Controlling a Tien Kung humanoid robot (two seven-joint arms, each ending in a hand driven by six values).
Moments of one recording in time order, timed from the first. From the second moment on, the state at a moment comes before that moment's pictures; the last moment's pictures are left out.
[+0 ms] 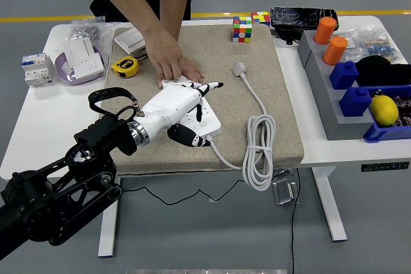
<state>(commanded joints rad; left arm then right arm) -0.49 0.23 -0.78 -1.45 2.11 -0.08 0.19 0.18 -0.35 0.13 0.40 0.08 -0.29 -0.20</state>
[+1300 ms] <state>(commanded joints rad) -0.54 0.18 -0.71 -1.21 2.16 -0.15 0.20 0.18 -0.35 0.13 0.40 0.08 -0.29 -0.20</state>
